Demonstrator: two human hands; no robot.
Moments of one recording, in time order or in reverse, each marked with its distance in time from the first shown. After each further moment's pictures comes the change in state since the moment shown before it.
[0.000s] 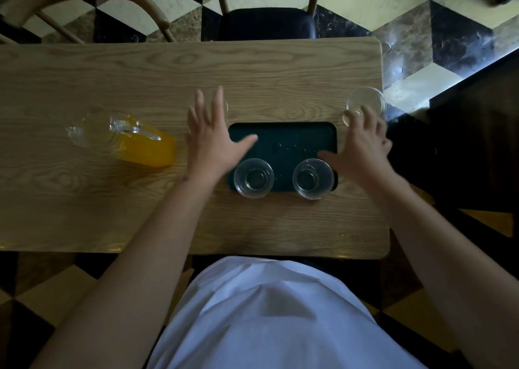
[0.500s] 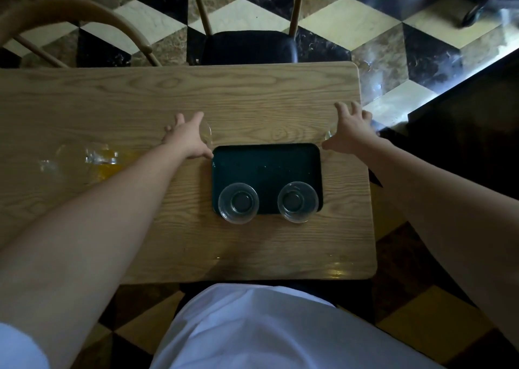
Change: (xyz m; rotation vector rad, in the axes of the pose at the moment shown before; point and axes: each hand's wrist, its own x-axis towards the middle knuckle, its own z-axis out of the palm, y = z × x) left_hand 0.104 -0.017 -0.005 0.182 -0.398 -0.173; right_hand 0.110 0.023 -0.021 -0.139 -0.222 0.110
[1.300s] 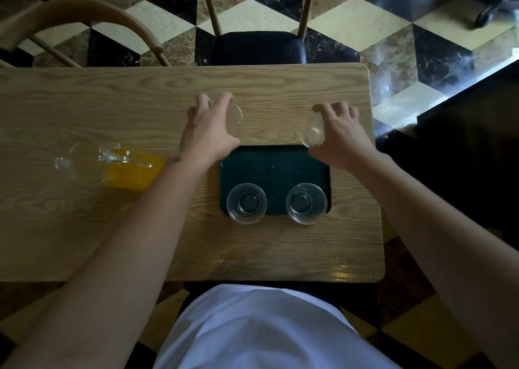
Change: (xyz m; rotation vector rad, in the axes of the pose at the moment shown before) left_hand -0.058 0.035 -0.016 -0.127 0.322 0.273; right_hand -0.051 -0.044 -0.002 0.063 0.187 -0.329
